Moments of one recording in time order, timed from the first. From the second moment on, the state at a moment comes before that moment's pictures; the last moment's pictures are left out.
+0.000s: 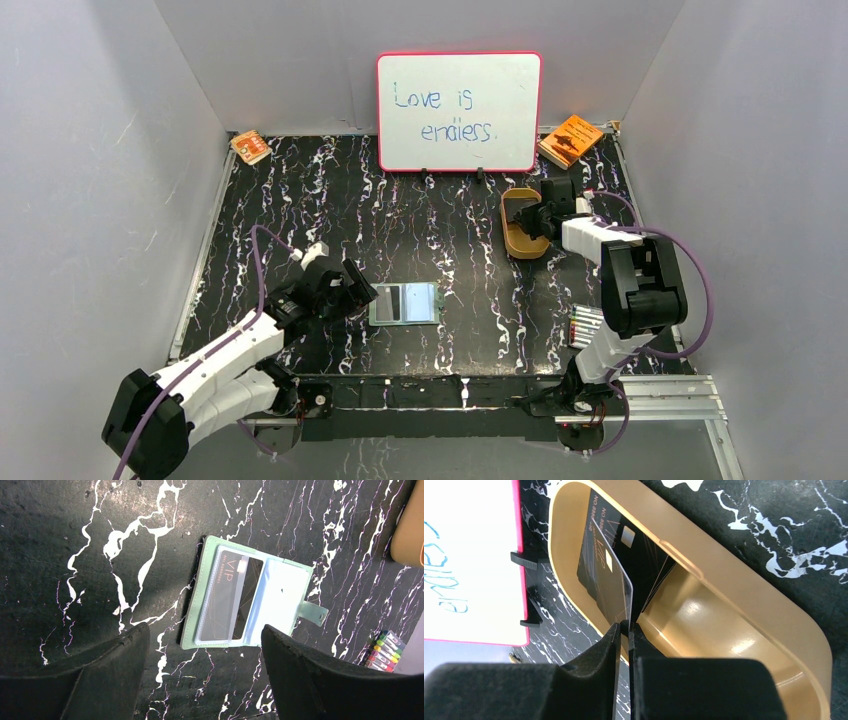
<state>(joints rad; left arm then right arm) -0.62 0.92 0.47 -0.40 -0.15 -1.01 0.17 1.68 0.91 -0.04 0.06 1.33</state>
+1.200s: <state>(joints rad) -0.62 0.87 0.47 -0.44 -0.17 -1.01 0.17 1.47 1.19 -0.28 0.04 1.09</state>
